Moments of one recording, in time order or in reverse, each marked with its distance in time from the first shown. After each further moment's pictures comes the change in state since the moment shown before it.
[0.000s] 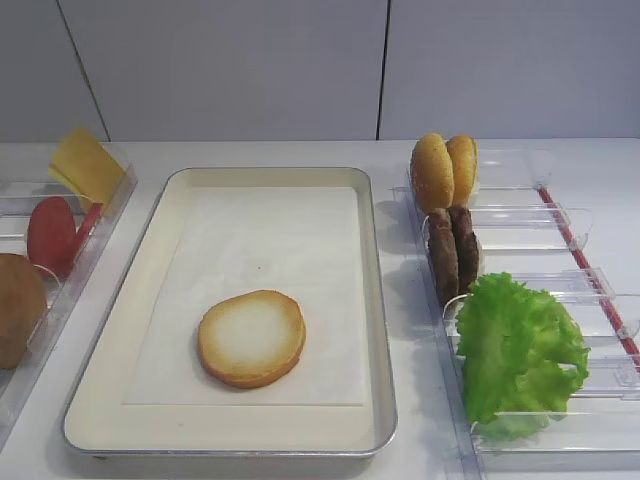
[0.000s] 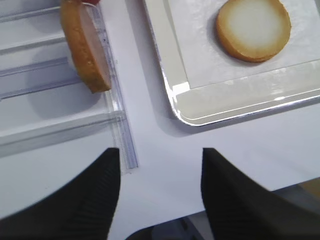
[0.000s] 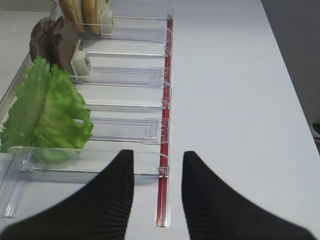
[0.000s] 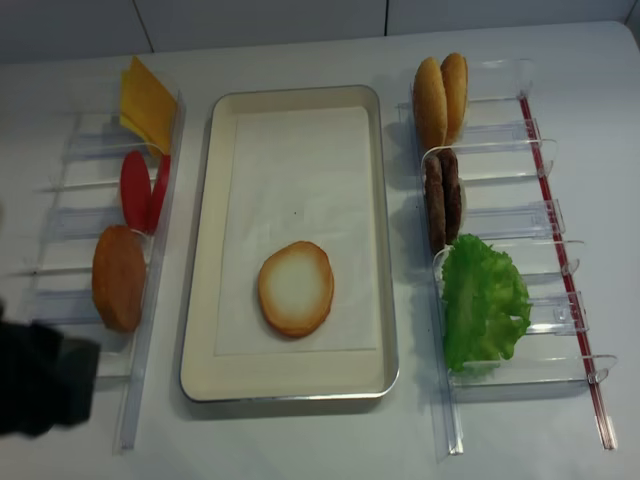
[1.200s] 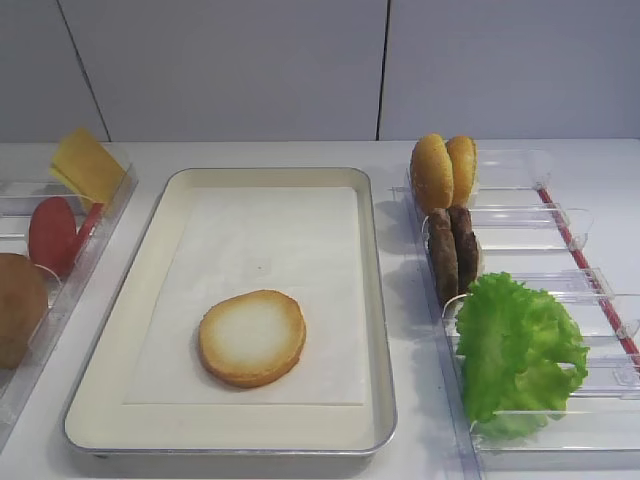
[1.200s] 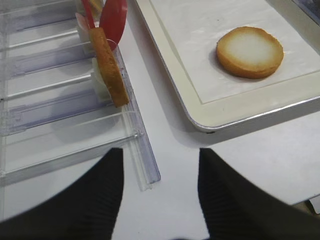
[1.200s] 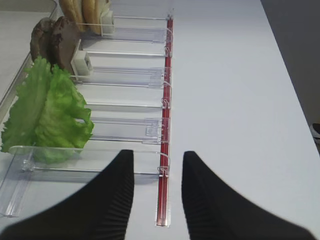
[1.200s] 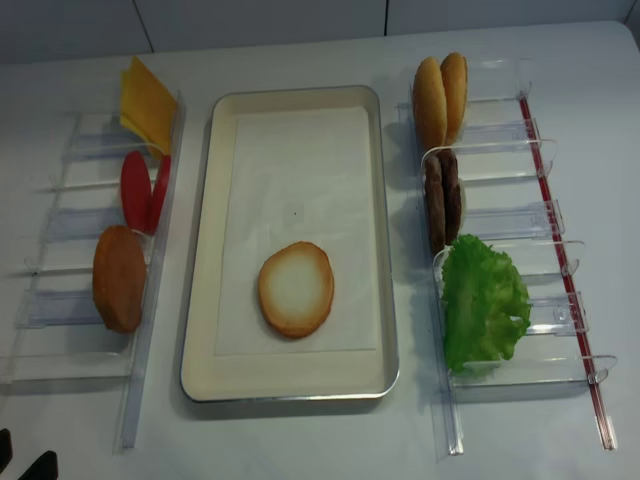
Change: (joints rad) left arm 0.000 -0.681 0.330 0.046 -0.070 0.080; right arm 0.000 0.000 0.000 -0.002 0.002 0.000
